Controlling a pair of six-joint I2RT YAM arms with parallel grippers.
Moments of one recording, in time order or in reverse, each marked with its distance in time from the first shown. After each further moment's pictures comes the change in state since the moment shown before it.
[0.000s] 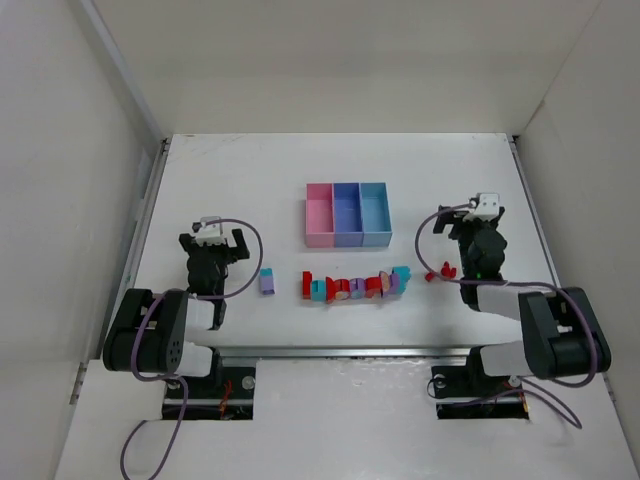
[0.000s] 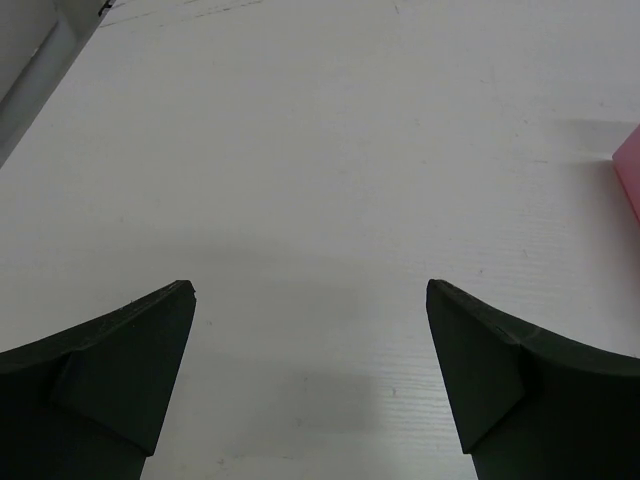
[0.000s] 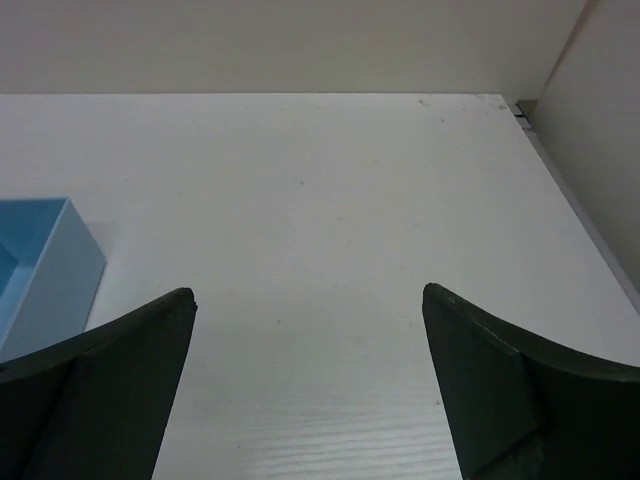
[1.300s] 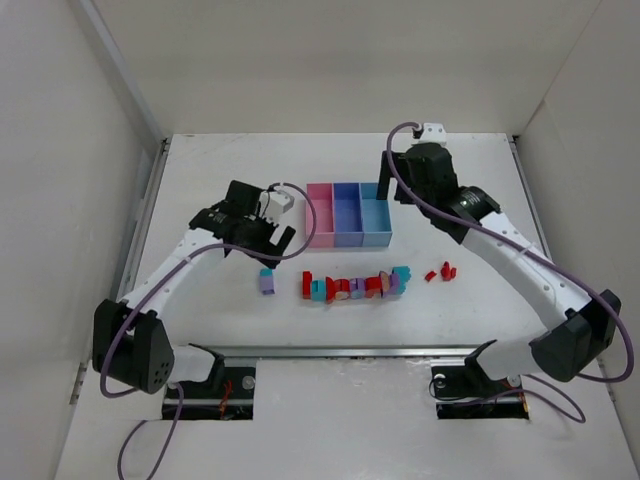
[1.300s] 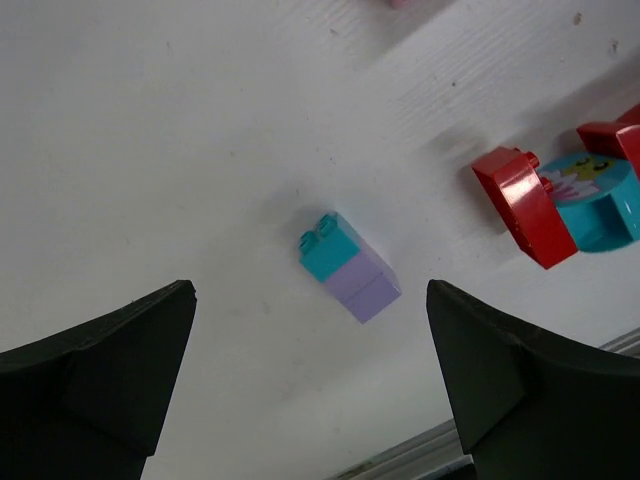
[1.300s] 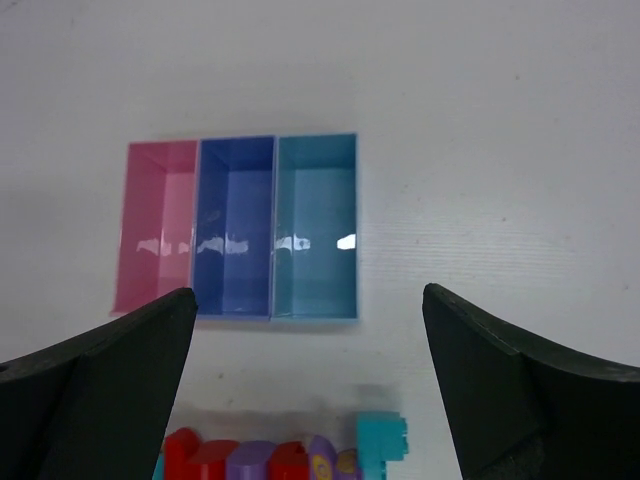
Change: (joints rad) left arm -0.283 -0.085 0.908 -1.897 0.272 0.306; right arm 0.465 0.004 1.081 -1.651 0.290 0.397
